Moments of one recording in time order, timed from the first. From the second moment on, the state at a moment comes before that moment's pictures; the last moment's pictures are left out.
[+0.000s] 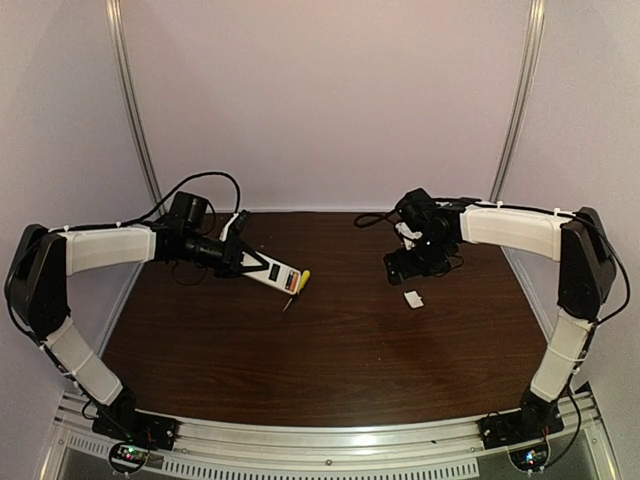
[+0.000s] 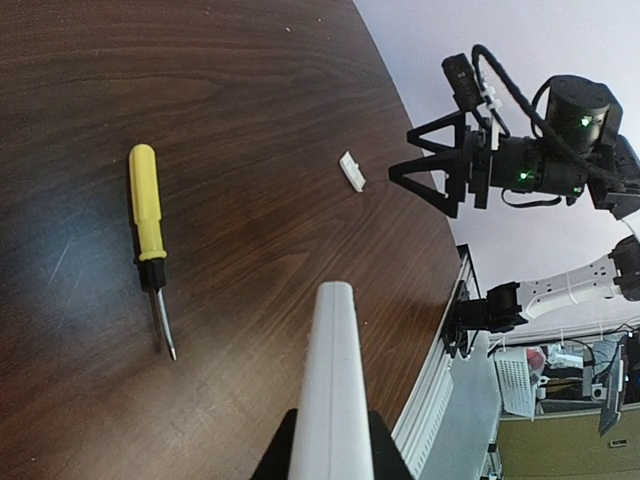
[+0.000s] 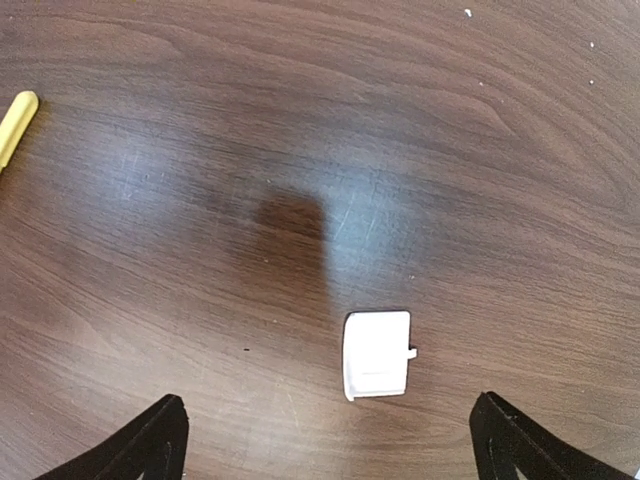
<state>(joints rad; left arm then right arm) -0.38 1.61 1.04 -0.21 0.88 -0.42 0.57 1.81 1.40 -0.75 0.13 0.28</state>
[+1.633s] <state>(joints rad) -0.71 1.98 1.03 0.31 0.58 -0.98 0.55 1.44 0.98 -0.36 -0.01 0.41</state>
